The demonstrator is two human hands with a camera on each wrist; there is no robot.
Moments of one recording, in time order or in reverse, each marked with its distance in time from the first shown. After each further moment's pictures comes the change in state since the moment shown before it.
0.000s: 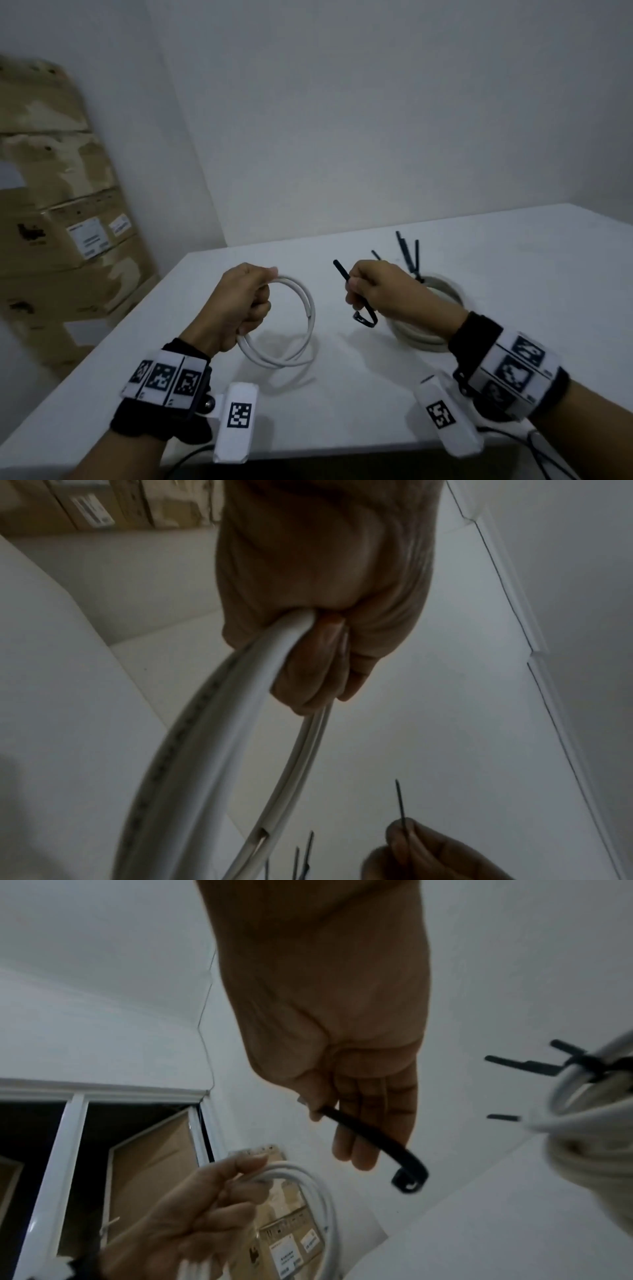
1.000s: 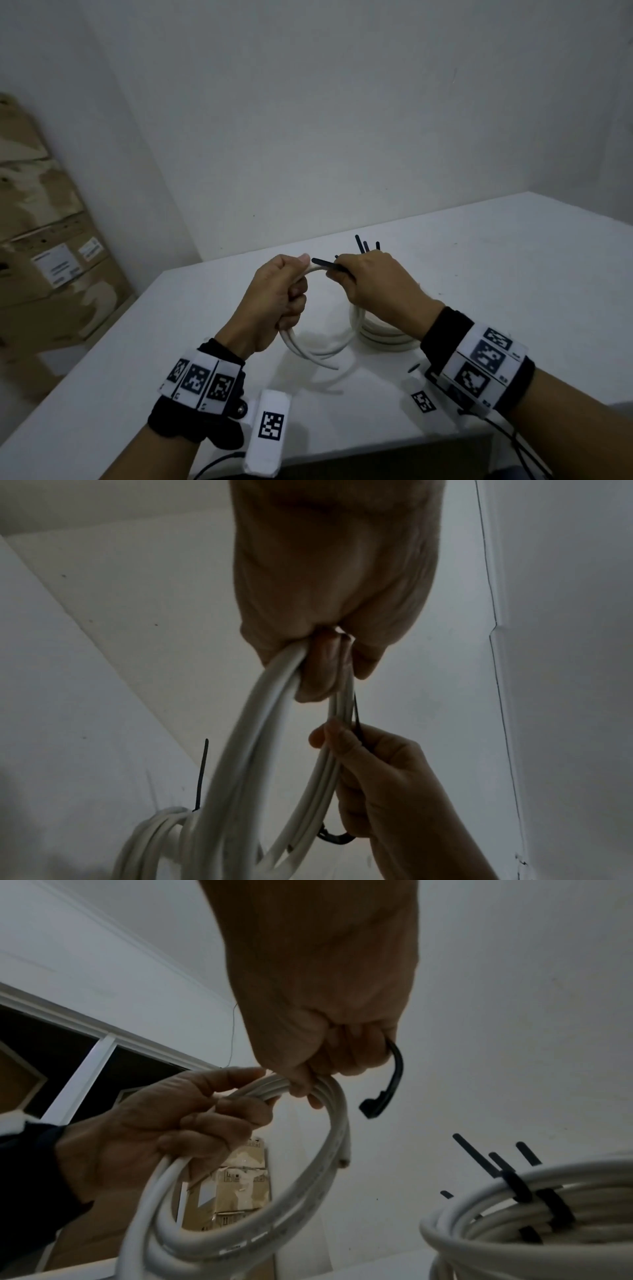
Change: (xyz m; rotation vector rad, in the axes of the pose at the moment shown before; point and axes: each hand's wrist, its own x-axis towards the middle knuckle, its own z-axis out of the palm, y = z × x) left_hand -0.002 0.022 0.108 -0.040 -0.188 0.041; right_hand -0.019 0.027 -0.039 -0.513 0.359 -0.209
